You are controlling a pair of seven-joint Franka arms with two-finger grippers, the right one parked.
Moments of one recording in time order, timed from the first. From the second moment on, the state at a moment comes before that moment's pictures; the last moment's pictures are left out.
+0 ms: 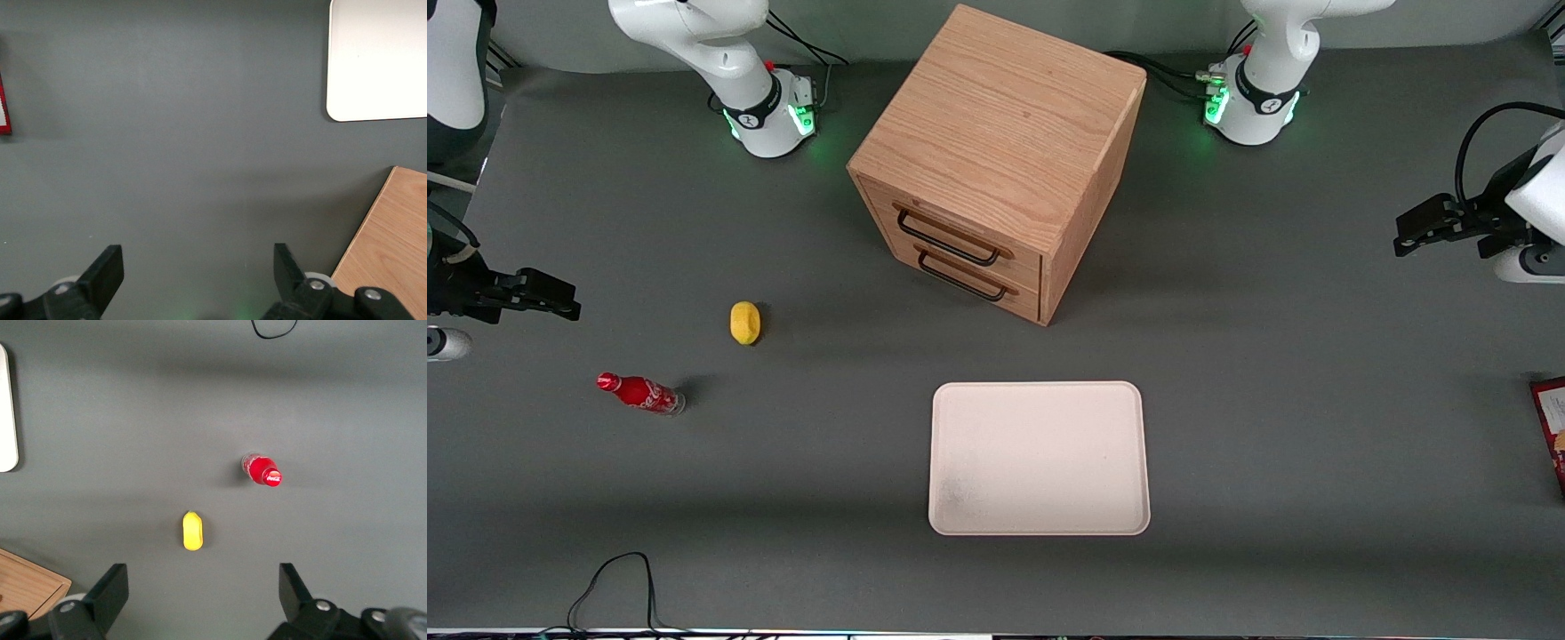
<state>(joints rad) 0.01 0.01 -0.05 -1.56 -0.01 1.53 0.00</state>
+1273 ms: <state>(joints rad) 0.28 0.15 0.00 -1.50 -0.01 1.61 0.22</state>
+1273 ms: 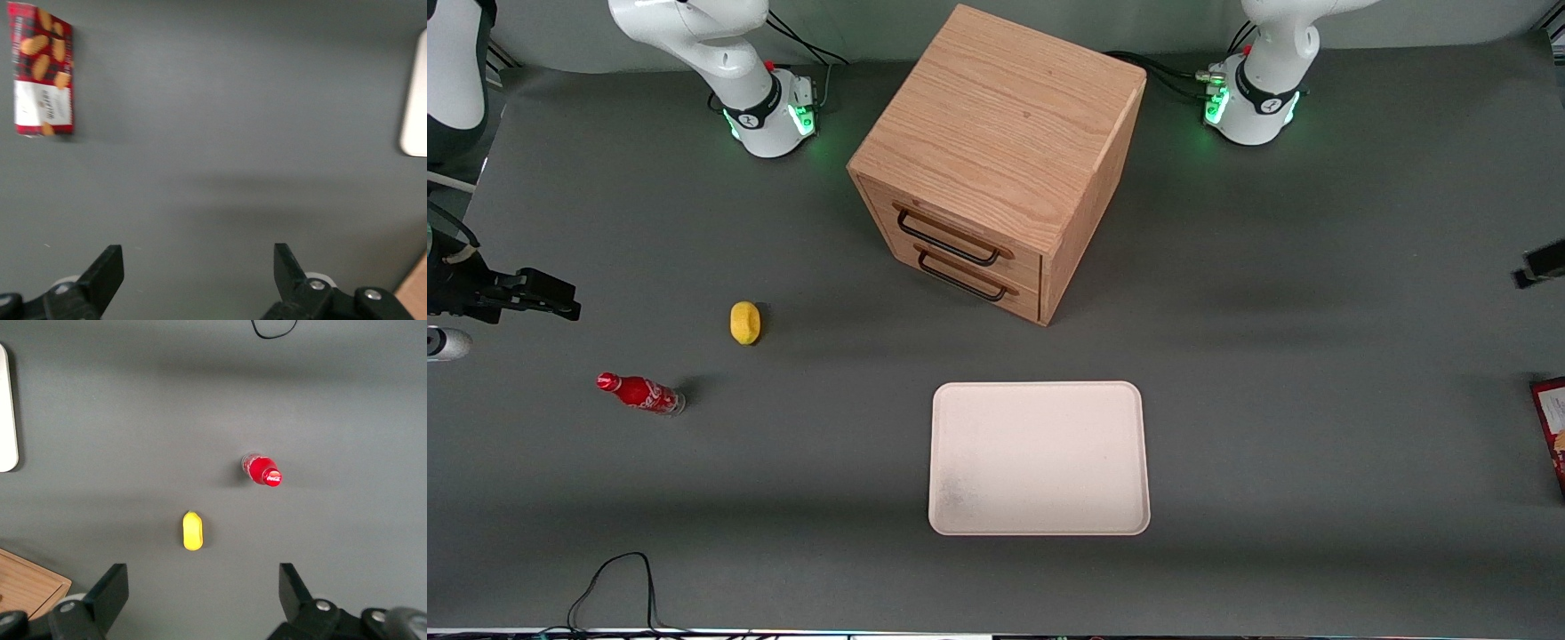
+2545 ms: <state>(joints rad) 0.63 0.74 -0.03 -1.05 -0.02 1.83 0.59</state>
